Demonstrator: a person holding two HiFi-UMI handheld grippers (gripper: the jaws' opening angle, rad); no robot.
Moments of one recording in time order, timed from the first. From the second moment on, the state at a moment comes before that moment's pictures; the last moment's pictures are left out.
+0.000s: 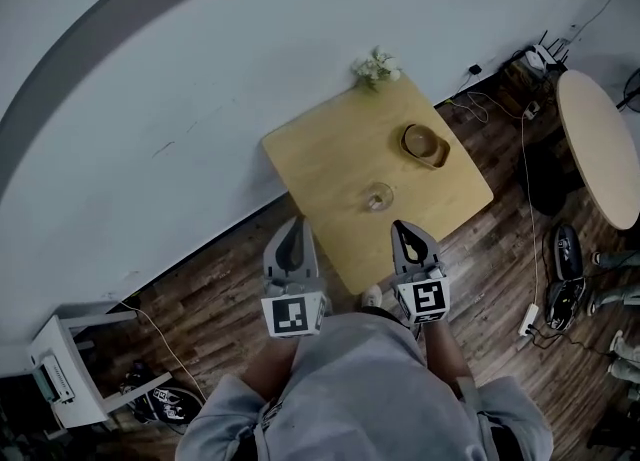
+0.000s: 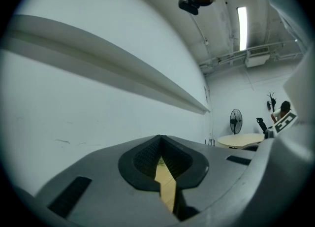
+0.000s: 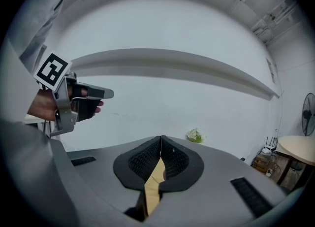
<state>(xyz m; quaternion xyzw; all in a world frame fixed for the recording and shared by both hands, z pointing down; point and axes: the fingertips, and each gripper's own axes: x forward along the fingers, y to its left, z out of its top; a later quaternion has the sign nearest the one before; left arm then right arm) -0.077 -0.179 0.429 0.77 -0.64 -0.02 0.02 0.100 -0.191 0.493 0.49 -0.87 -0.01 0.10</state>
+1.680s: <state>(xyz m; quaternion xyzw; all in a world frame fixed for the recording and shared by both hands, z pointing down) -0.135 -0.119 0.443 0.61 -0.79 0.01 0.02 0.056 -0.257 0.676 0.31 -0.90 -0.08 0.31</state>
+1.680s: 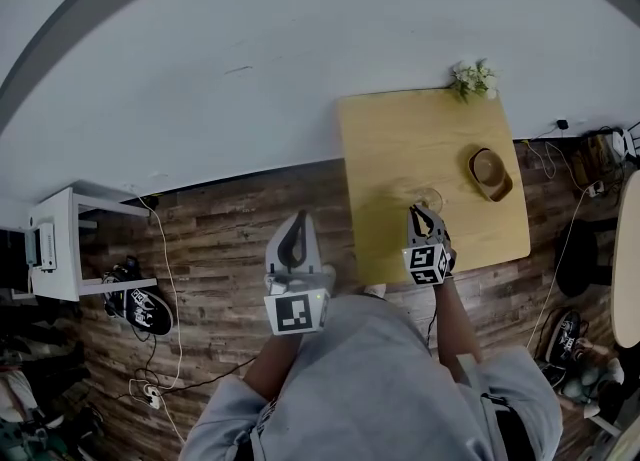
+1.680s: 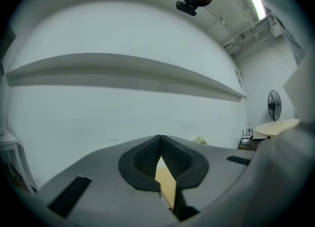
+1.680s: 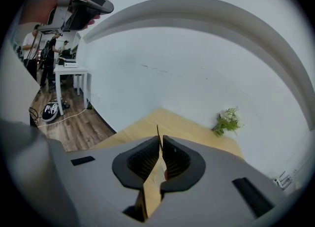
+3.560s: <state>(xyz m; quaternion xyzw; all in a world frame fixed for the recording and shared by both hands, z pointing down) -0.134 -0.151 0.437 0.77 -0.64 -0.02 0.03 0.092 -0.201 0.468 0.56 -0.83 0.04 0.05</state>
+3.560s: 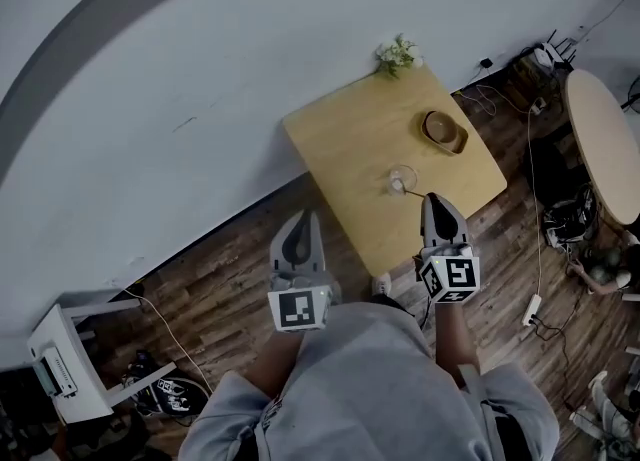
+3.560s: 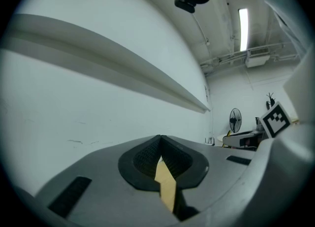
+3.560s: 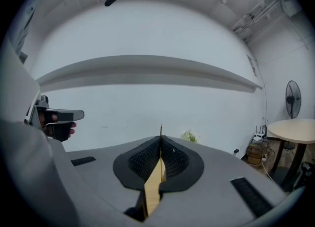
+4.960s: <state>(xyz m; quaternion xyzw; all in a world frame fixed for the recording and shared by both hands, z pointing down) -0.079 -0.129 0.445 0.79 -0.62 -0.01 0.02 0.134 -0.130 0.434 0.57 -0.82 0.04 0.01</state>
